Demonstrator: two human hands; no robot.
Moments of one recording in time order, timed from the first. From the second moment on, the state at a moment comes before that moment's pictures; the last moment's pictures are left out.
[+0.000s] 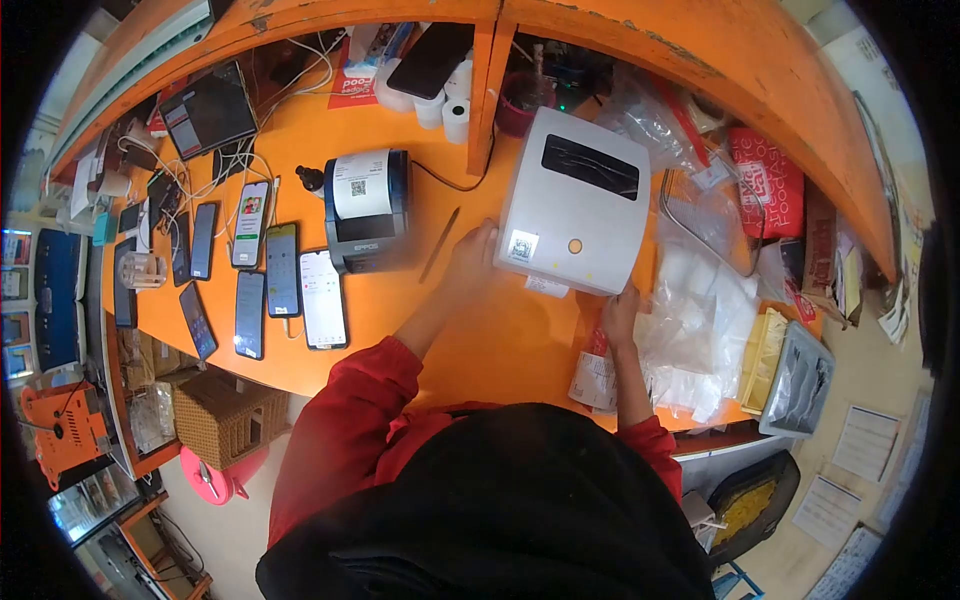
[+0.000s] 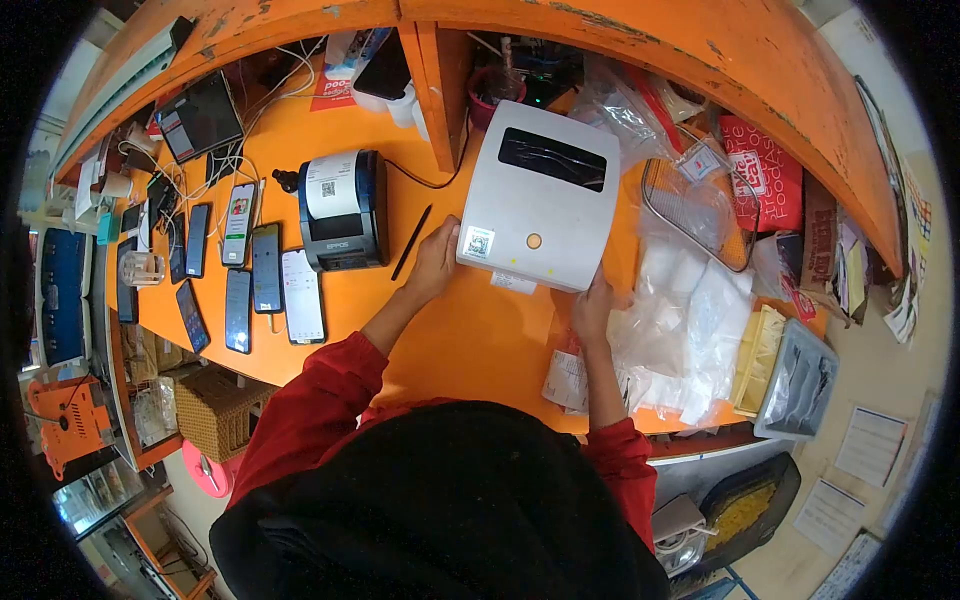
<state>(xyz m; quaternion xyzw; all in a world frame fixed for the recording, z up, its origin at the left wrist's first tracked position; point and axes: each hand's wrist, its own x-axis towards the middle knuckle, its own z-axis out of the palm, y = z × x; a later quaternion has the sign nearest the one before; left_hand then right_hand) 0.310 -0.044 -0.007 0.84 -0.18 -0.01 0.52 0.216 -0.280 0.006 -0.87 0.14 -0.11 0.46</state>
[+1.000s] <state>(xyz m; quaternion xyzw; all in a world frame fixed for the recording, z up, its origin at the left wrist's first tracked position) 0.371 -0.076 0.100 0.71 -0.11 0.02 0.70 0.301 -0.304 0.098 -0.78 0.15 -0.22 0.56</state>
